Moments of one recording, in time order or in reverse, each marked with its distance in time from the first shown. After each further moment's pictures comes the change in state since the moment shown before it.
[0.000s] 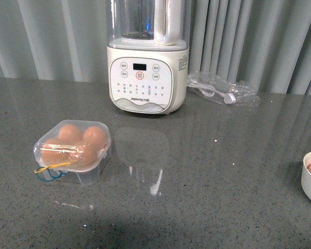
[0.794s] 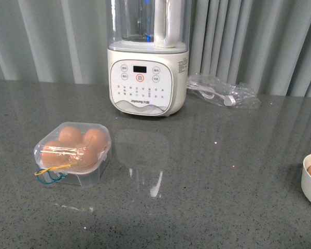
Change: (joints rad) left arm 0.000 -0.212 -0.137 -0.072 0.000 -0.015; right arm 0.000 0.000 0.000 0.000 0.000 0.000
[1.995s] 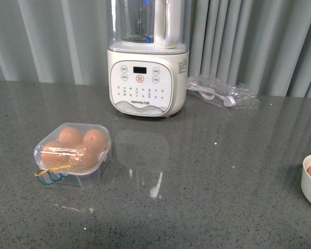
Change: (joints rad) left arm 0.000 -0.042 -0.021 0.010 0.000 -0.001; right arm 0.000 0.000 0.000 0.000 0.000 0.000
